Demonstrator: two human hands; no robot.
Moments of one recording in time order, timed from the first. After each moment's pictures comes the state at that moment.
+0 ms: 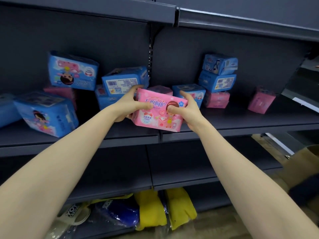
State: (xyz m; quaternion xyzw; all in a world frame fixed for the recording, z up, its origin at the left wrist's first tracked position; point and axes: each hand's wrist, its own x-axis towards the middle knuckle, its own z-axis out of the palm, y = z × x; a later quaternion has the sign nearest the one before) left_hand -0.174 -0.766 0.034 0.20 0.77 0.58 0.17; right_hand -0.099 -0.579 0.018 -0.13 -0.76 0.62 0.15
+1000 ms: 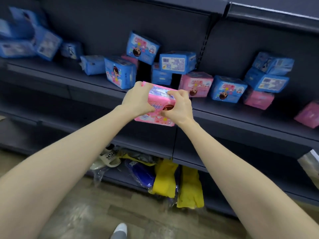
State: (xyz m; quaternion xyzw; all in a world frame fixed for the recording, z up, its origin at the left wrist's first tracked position) left_hand 0.010 -0.844 0.013 0.07 0.97 0.22 -0.12; right_hand 0.005 -0.693 -0.007 0.09 -0.93 0.33 0.13
